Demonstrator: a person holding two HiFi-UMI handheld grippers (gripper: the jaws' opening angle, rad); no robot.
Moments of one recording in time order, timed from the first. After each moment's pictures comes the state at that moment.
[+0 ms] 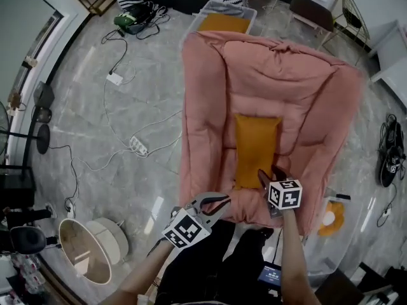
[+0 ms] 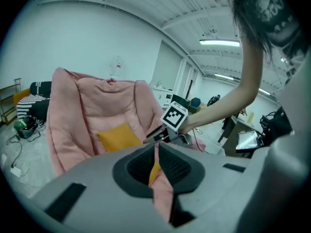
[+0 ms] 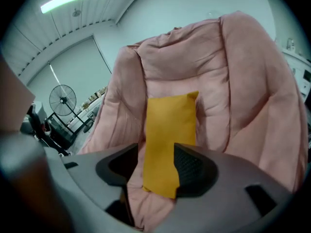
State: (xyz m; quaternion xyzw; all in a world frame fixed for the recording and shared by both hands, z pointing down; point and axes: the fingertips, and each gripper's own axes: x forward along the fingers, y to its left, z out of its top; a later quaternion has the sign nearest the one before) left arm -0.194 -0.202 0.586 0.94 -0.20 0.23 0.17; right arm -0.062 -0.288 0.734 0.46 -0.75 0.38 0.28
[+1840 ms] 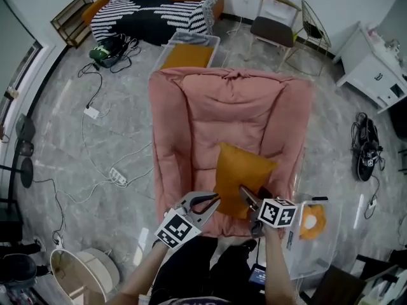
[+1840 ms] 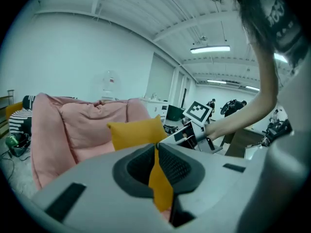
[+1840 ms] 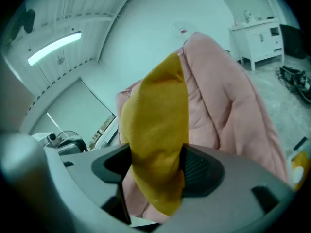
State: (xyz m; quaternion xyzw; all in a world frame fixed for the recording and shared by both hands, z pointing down) left arm -0.141 -0.248 0.529 0.96 -0.18 0.17 0.12; right arm -0.030 -0.272 0.620 0.51 -0.71 0.47 0.09
